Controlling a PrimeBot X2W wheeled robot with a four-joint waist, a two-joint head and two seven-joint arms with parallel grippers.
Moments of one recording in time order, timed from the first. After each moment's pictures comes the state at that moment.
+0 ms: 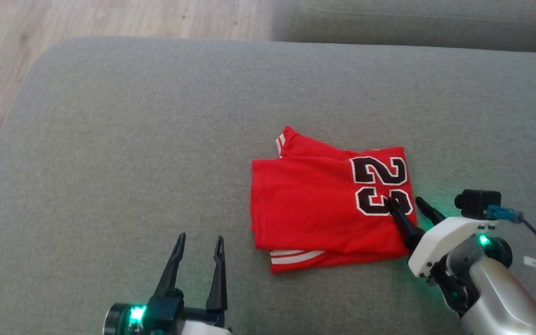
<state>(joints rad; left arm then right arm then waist) 0.05 0.08 -0.45 0.16 -0.21 0.23 -0.25 -0.27 -0.19 0.29 0.58 0.57 0.13 0.11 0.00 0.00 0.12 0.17</state>
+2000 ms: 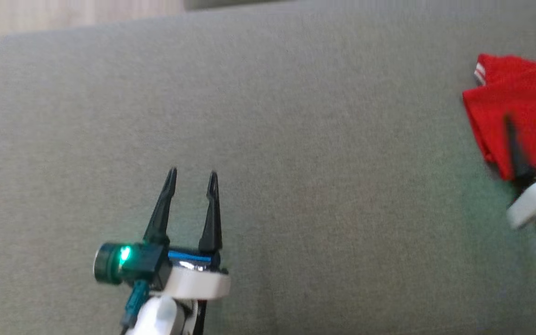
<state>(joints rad) -0.14 0.05 -0.39 0.13 -0.21 0.15 -0.26 -0.23 -0.40 -0.02 0.12 0.32 0.13 0.18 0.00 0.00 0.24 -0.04</state>
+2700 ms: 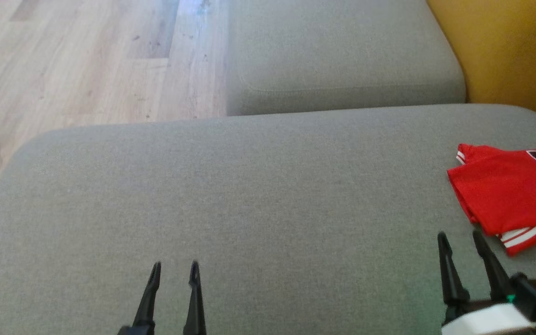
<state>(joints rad) 0.18 0.06 -0.33 0.11 -0.23 0.15 -0.26 0.14 -0.14 0.06 0.20 0.27 0.13 -0.25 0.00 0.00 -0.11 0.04</state>
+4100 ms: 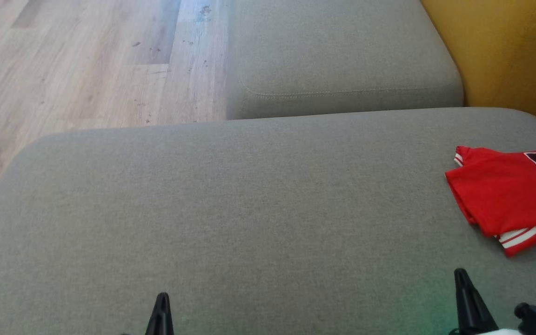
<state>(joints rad) 0.24 0.06 -0.29 0.19 -0.41 0.10 -0.21 0.23 -0.10 0.05 0.25 0.45 0.13 -0.20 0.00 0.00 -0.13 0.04</state>
